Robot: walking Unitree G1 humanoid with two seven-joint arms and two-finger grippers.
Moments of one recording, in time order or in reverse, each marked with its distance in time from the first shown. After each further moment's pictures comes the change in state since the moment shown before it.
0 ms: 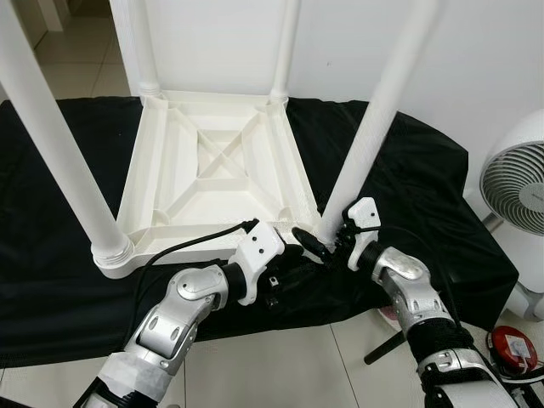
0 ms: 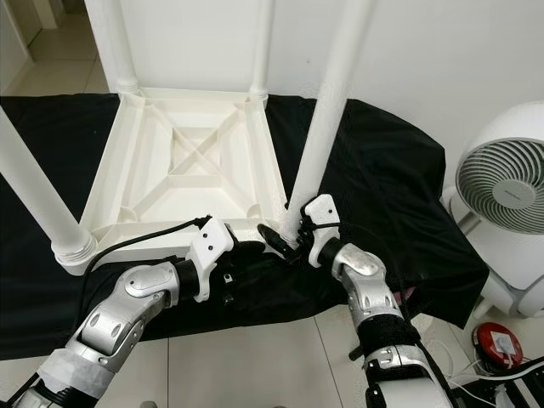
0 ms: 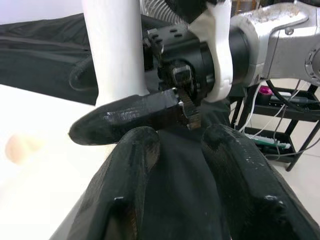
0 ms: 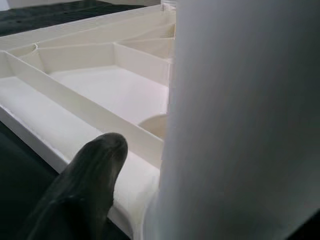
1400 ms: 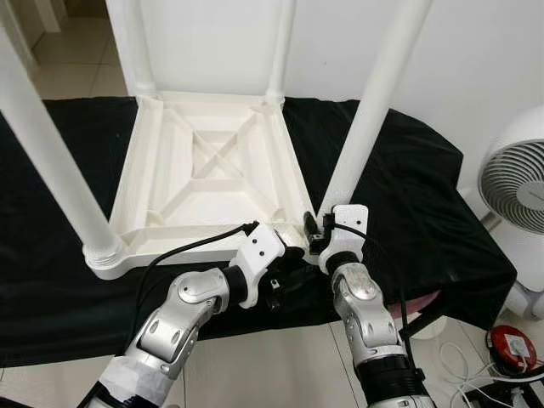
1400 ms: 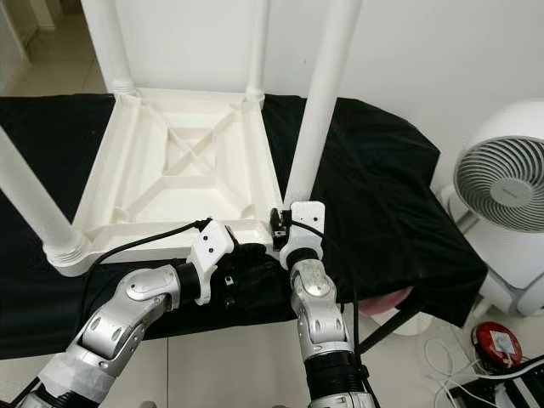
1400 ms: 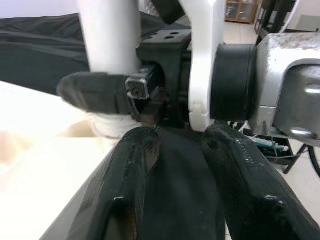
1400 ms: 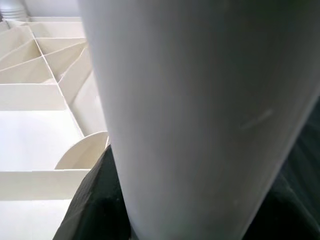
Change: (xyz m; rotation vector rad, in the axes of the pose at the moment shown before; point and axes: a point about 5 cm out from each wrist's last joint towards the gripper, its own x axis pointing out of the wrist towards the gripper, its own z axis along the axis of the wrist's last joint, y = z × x) left arm -0.001 -0.004 -0.003 -0.023 -0.001 0.003; right arm 0.012 0.044 0.013 0.181 -0.018 -0.708
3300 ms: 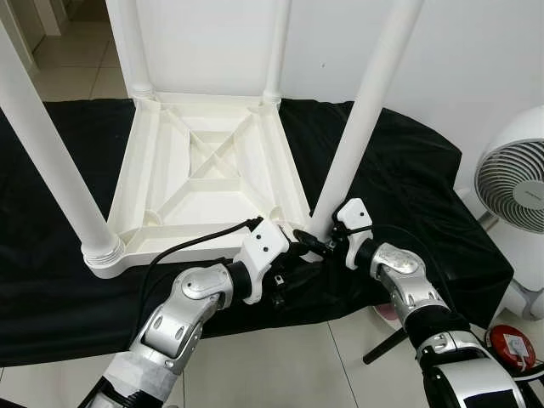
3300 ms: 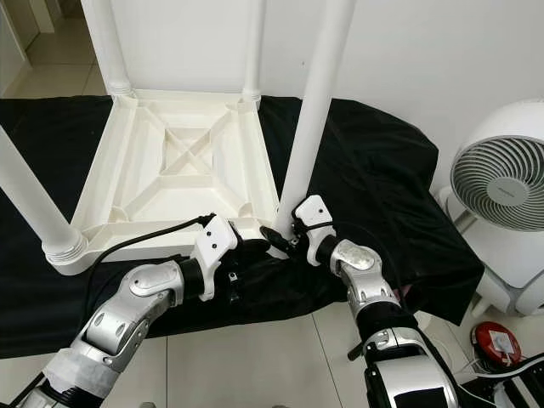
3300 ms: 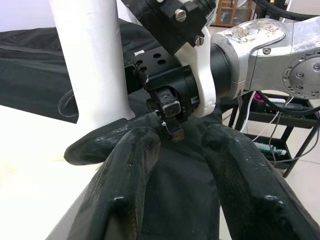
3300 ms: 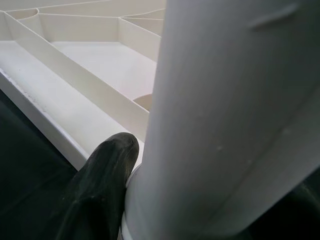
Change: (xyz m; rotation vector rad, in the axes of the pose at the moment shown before) left arm 0.005 0.001 0.006 0.009 -0.021 0.005; right arm 0.027 -0.037 -0.011 -0.279 0.039 0.768
